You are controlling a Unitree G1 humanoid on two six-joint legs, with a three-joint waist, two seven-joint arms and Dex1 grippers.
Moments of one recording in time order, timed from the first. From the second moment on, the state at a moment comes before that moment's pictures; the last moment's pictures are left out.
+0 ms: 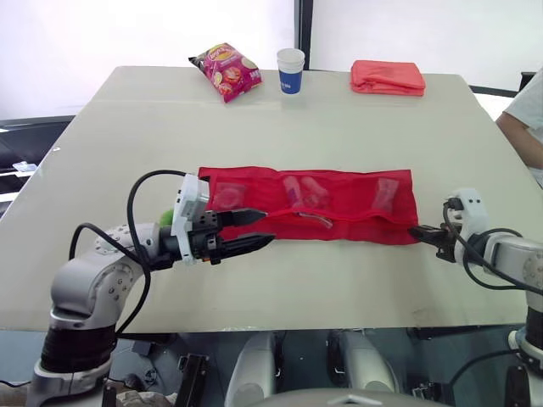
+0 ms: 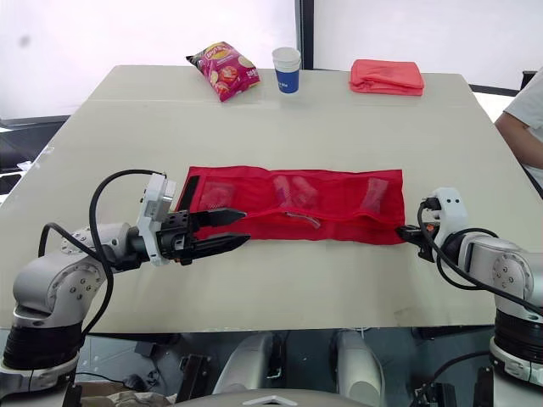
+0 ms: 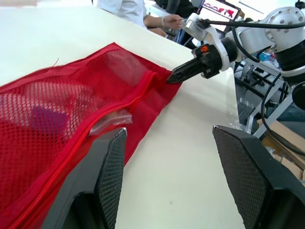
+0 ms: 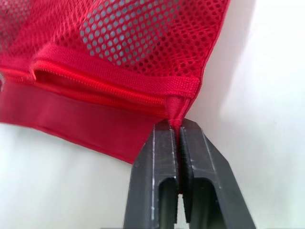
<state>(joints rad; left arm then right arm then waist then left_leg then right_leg) -0.19 0.69 0.18 -0.42 -0.77 0.77 -1.04 -0.29 -0.58 -0.36 -0.34 0.57 1.38 0.43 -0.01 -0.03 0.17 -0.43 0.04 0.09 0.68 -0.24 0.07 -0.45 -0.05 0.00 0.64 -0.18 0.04</state>
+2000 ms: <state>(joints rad) -0.78 0.19 0.34 0.37 -0.75 1.40 -0.43 0.15 -0.87 -0.44 -0.86 0.76 0.69 0.80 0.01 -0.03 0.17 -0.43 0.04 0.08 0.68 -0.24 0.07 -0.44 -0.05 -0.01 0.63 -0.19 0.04</state>
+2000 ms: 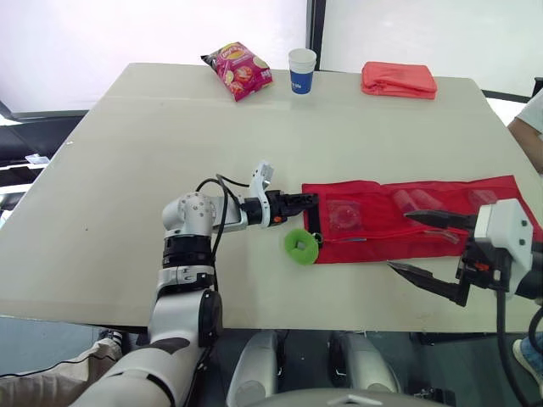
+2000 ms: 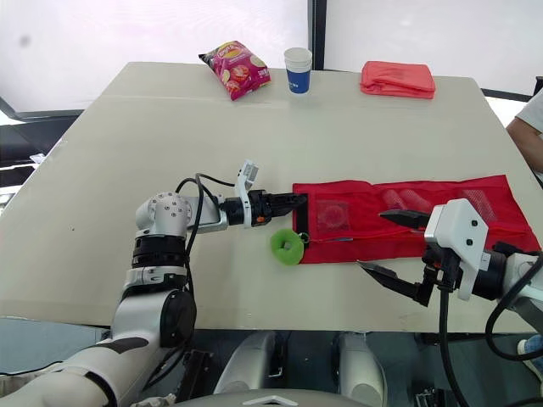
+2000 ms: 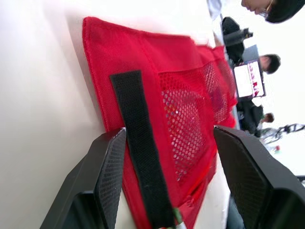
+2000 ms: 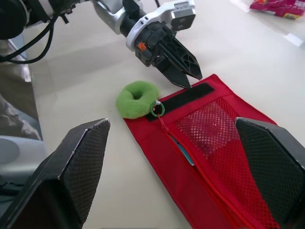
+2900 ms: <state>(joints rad) -0.89 0.23 0.03 0.54 -0.46 0.93 -0.66 0.18 -0.86 -0.45 -0.88 0.79 0.65 0.75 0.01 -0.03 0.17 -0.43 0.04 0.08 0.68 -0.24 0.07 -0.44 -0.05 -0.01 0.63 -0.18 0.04</state>
